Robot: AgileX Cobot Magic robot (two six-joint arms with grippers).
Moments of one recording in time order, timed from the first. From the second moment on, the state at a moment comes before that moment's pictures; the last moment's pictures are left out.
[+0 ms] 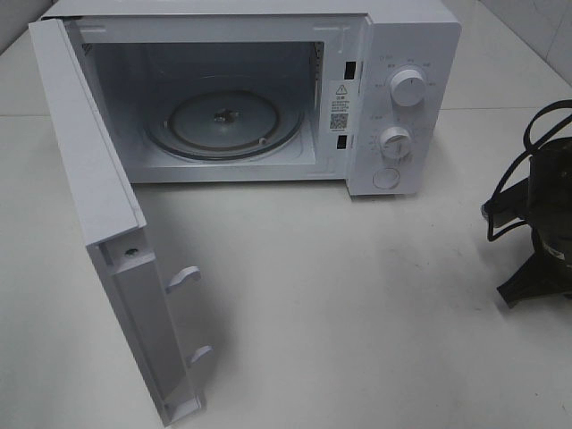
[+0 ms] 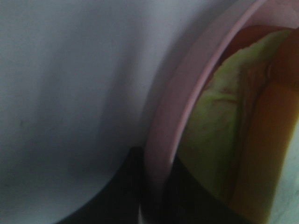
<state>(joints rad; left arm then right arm) 0.05 0.00 -0.50 -0.12 1.04 0.06 0.22 1.90 -0.72 -1.07 0.63 0.94</state>
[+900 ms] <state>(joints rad) 0.05 0.00 -0.50 -0.12 1.04 0.06 0.22 1.74 -0.72 -0.85 0.63 0.77</state>
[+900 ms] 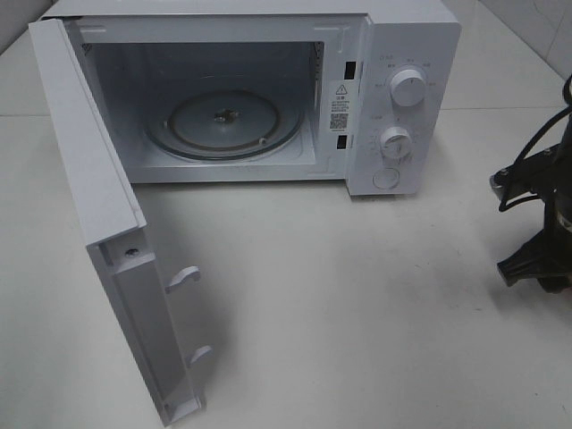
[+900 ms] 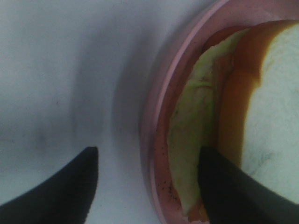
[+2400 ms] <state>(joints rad) 0.05 0.00 -0.50 -0.12 1.04 0.06 0.22 0.71 -0.72 -0.14 1.11 0.17</state>
